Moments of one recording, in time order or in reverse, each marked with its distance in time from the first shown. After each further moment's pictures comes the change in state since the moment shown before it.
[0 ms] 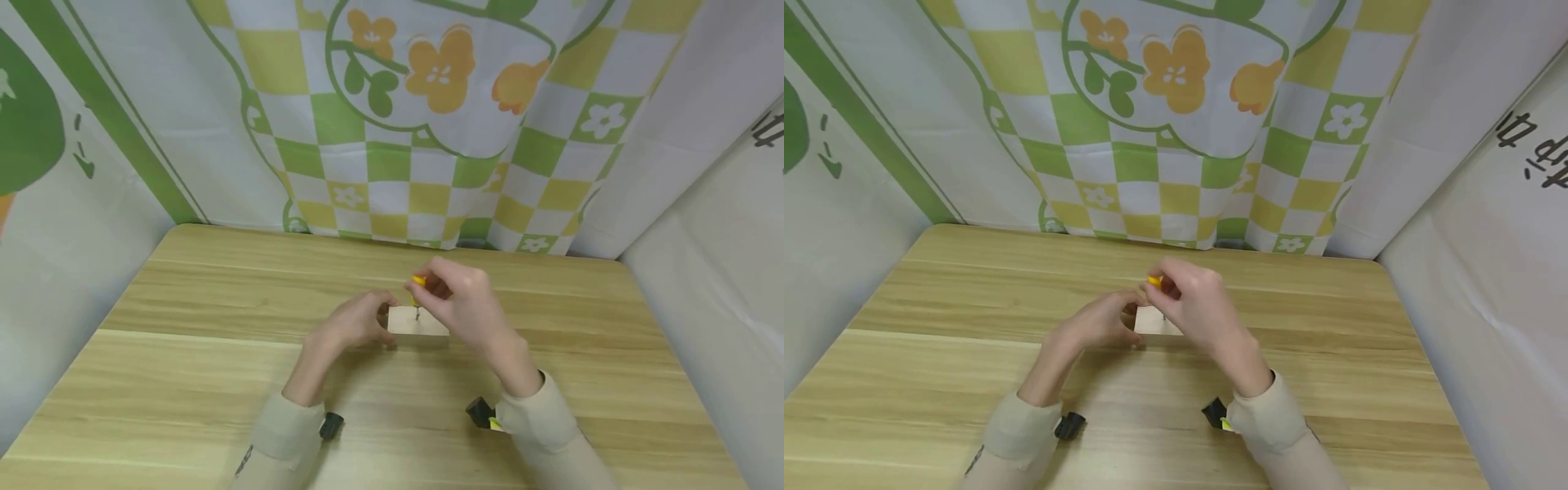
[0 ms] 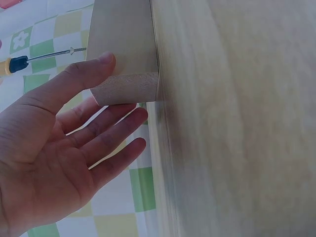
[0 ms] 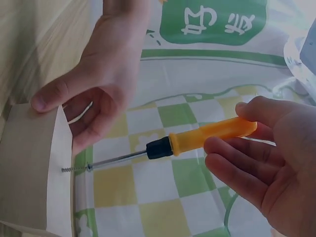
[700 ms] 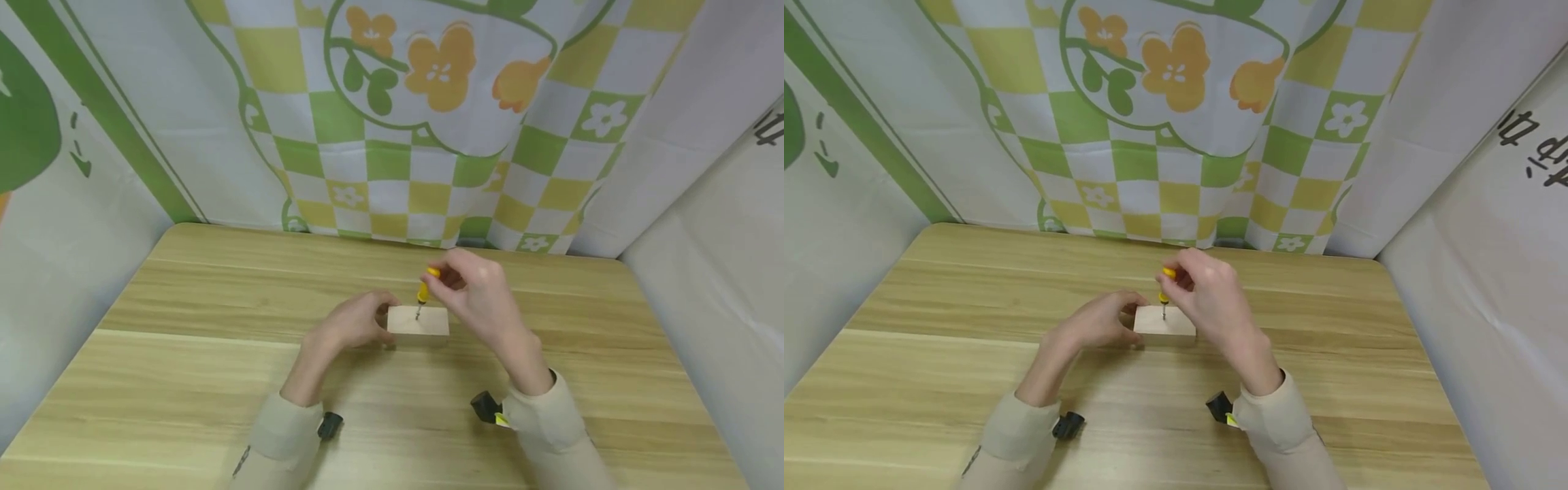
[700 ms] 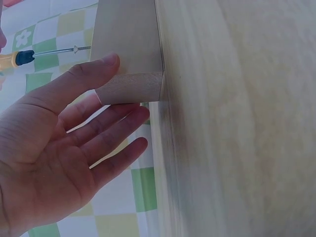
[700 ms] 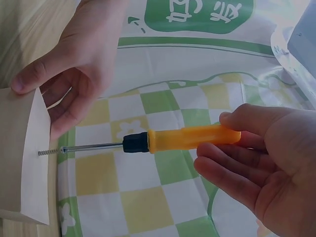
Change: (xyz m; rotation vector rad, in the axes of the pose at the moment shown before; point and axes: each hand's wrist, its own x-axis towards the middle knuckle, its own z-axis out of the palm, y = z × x) left_hand 0.000 0.001 0.000 0.008 -0.014 -0.007; right_hand 0.002 0.003 -0.016 -0.068 0.013 0.070
